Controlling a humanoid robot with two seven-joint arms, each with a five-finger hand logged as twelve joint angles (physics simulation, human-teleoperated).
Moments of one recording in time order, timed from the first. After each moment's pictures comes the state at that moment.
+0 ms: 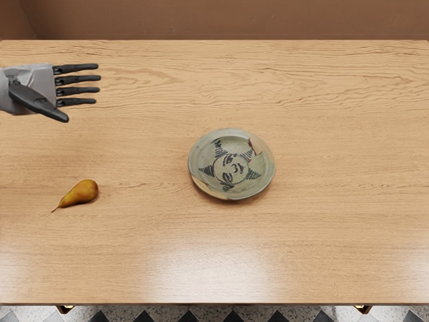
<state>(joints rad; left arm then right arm) -1.05 0.97 -0.36 -1.15 -0.15 -0.61 0.32 -0.07 0.00 0.10 0.08 0.12 0.18 -0.22</state>
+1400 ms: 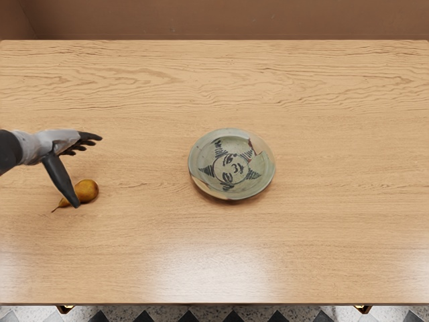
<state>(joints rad) -0.95 0.96 -0.36 -1.68 0.76 -0.12 0.61 -0.07 0.00 0.09 0.08 0.11 0.18 -0.22</state>
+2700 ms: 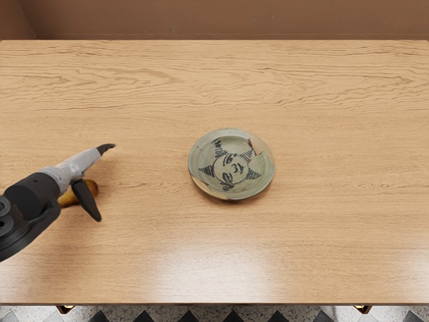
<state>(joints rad) -0.79 0.83 -0.23 -1.75 1.19 0.31 0.61 -0.07 0.00 0.09 0.08 0.11 0.18 -0.22</state>
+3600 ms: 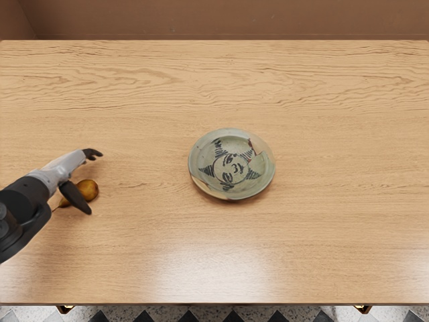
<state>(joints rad) -0.77 0.85 -0.20 -1.71 1.20 0.36 0.61 -0.07 0.00 0.09 0.08 0.11 0.18 -0.22</state>
